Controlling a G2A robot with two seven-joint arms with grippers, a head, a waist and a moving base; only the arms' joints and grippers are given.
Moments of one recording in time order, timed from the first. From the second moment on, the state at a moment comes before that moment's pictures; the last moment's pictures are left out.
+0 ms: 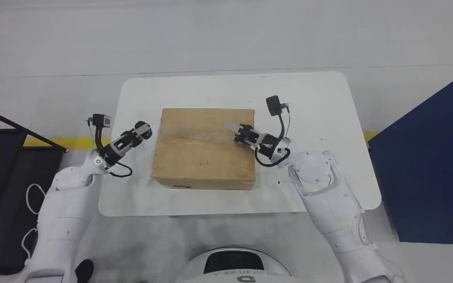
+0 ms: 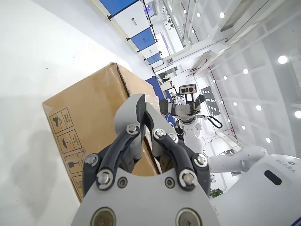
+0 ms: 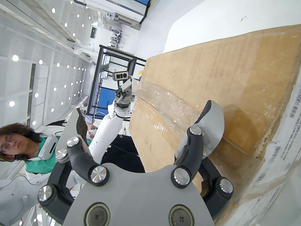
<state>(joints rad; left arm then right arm) 1.28 -1.06 -1.51 -1.08 -0.41 -0.76 -0.99 -1.34 -1.32 1.22 -1.74 -0.15 0.02 0.66</state>
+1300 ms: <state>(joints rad) 1.40 -1.02 -1.58 -1.21 -0.38 -0.71 -1.00 -1.34 -1.32 1.22 -1.74 -0.15 0.02 0.66</state>
